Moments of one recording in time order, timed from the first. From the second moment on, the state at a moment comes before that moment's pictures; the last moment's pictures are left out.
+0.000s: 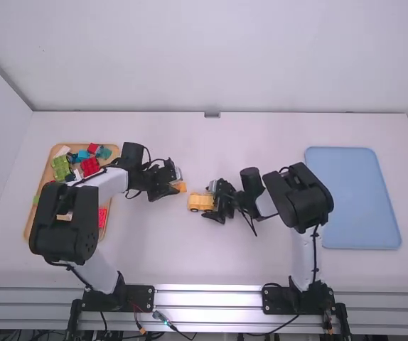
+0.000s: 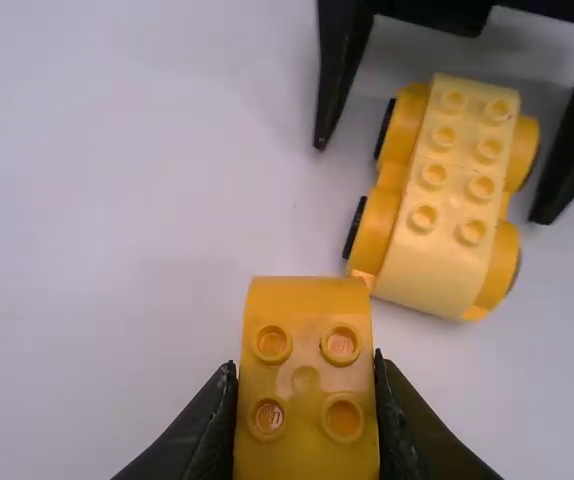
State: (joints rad) left arm -0.03 1.74 0.90 -0.34 0.71 1.12; right arm 0.39 2.16 0.71 0.69 -0.93 -0.66
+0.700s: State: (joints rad) left arm -0.03 1.74 0.87 -0.36 0.94 1.26; right arm 0.39 2.16 0.73 0.61 -0.97 -0.73
